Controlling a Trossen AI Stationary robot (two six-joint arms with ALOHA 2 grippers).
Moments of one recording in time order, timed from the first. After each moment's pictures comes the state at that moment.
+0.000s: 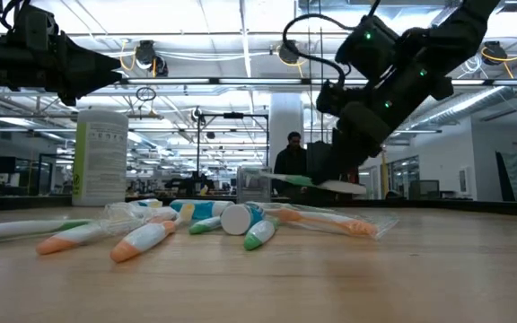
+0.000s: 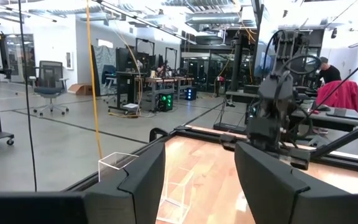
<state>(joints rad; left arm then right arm) 0.05 0.05 0.02 0.21 -0.32 -0.01 -0.08 1.56 0.66 0.18 0.04 0.14</state>
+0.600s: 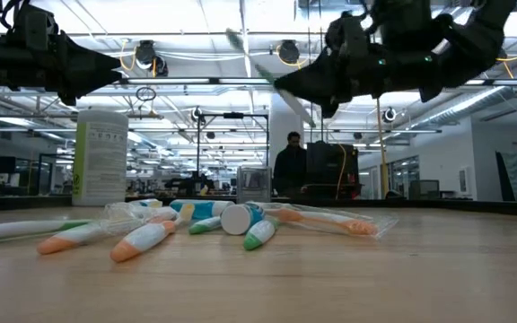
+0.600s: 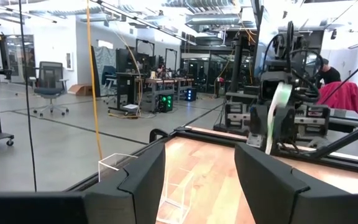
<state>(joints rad) 0.05 0.05 0.02 0.21 -0.32 -0.01 -0.08 1.53 0.54 0.95 -0.08 0.11</state>
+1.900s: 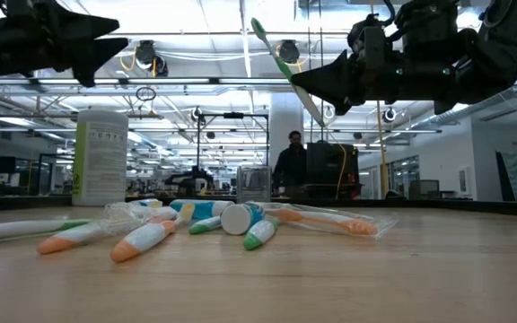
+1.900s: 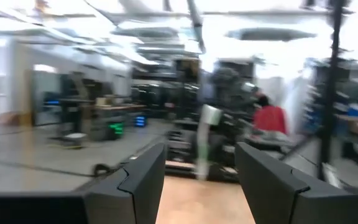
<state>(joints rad) 0.05 0.31 0.02 0.60 -0.05 -0.01 -0.11 1.53 0.41 1.20 -0.08 0.03</state>
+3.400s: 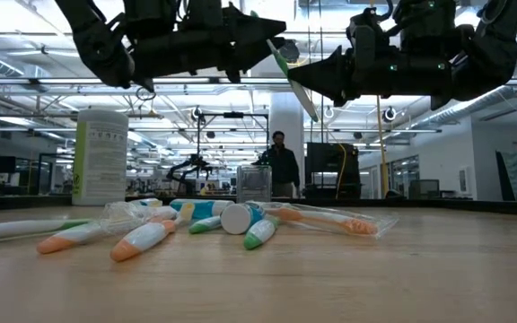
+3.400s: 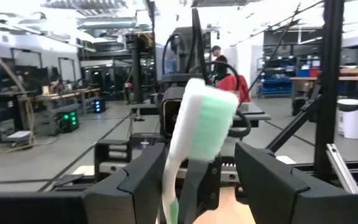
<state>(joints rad) 0.14 1.69 0.74 1.18 0.24 0.03 -0.11 1.53 0.44 1.20 -0.02 -0.06</state>
